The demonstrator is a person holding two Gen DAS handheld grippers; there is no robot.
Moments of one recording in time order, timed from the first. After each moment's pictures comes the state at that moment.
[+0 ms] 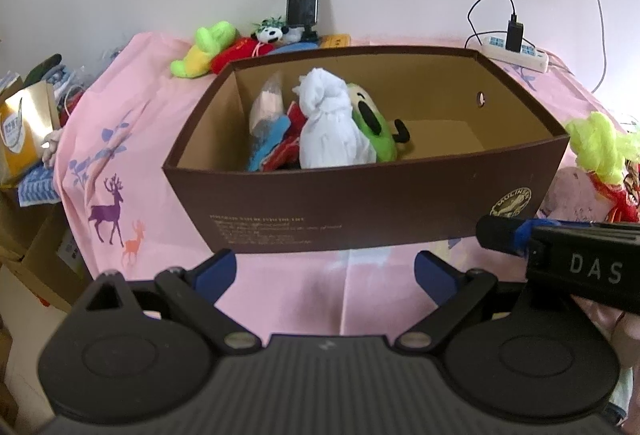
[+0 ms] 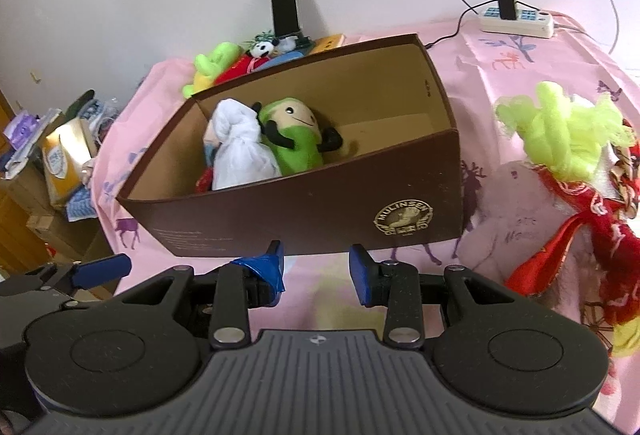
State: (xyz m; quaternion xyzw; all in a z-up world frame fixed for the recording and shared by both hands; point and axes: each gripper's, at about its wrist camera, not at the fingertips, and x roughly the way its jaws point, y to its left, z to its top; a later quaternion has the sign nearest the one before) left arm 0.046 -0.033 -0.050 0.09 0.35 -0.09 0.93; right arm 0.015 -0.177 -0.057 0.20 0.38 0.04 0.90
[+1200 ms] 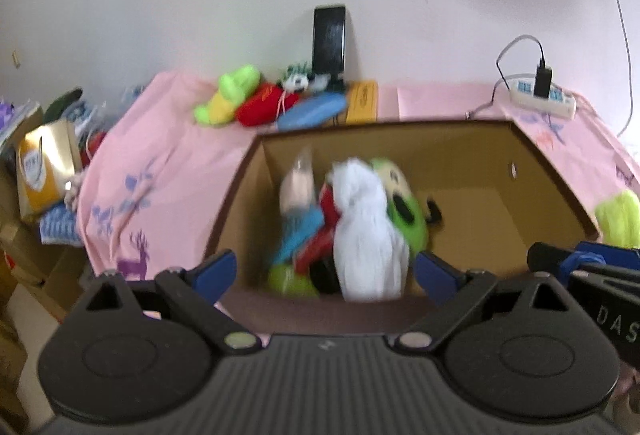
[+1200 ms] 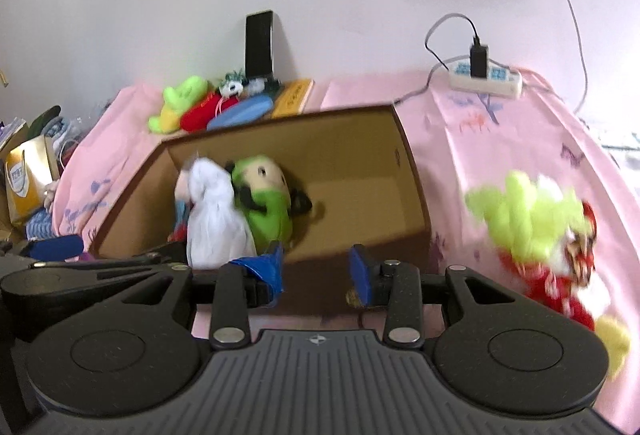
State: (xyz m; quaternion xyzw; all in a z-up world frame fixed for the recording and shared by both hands) left arm 0.092 -0.037 0.001 0.10 0.31 -0.06 0.95; right arm 0.047 -0.176 -0.013 0.15 0.33 -0.03 0.93
